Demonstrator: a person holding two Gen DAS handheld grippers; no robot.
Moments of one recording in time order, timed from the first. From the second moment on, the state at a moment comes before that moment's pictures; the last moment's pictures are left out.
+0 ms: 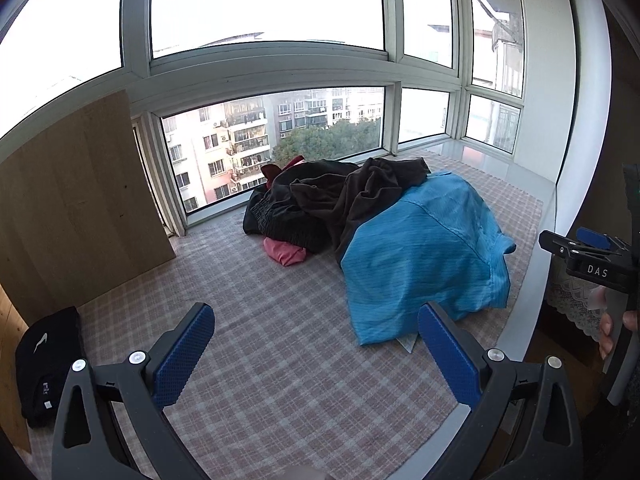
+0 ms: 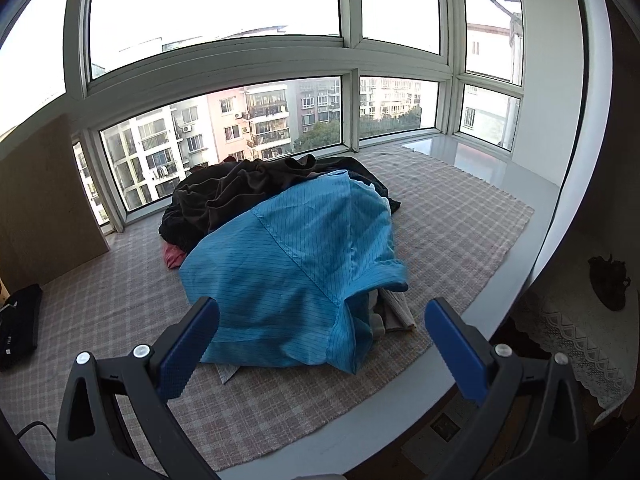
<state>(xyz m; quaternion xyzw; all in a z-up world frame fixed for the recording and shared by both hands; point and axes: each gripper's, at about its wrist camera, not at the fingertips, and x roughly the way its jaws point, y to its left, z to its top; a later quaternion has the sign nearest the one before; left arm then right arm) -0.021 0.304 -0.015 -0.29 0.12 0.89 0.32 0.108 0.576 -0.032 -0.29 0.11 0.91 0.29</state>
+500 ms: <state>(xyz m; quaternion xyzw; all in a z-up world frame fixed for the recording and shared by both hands) 0.018 0.460 -0.073 -0.29 0.17 0.85 0.40 0.081 0.736 -0.074 -0.34 0.10 0.90 0.26</state>
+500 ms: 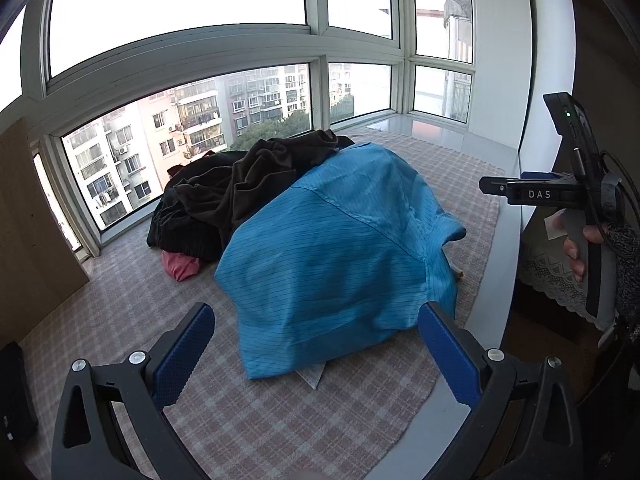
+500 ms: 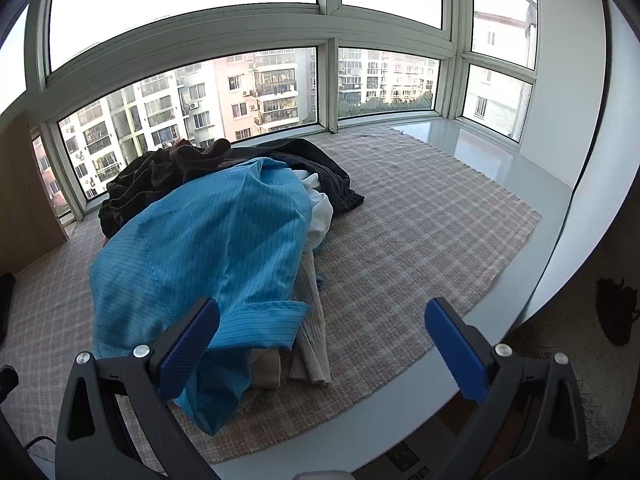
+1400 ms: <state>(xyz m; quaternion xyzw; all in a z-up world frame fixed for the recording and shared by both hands) -0.094 0.520 -0.171 -0.44 0.12 0.83 0.33 -0.068 0.723 -0.138 -0.42 0.07 0.90 0.03</state>
